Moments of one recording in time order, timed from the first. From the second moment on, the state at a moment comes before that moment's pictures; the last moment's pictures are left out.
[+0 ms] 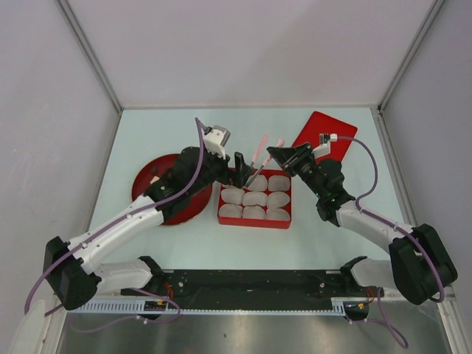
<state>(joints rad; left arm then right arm) -0.77 1.16 0.98 -0.10 -0.04 -0.30 0.50 1.27 0.60 0.72 -0.10 1.19</state>
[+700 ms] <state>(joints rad) -0.82 1.28 0.91 0.04 0.01 -0.37 0.54 1.22 0.60 0.67 -0.03 1.24</state>
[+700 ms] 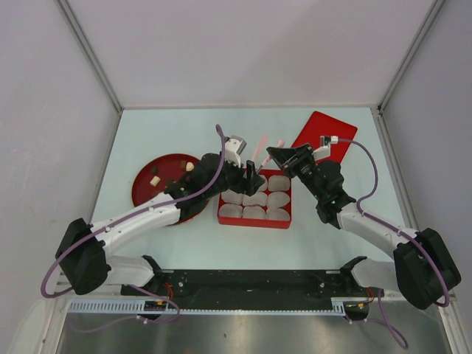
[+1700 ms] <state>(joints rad) -0.85 1.30 0.92 0.04 -0.04 -0.42 0.57 1.21 0.60 0.63 -0.01 1.24</state>
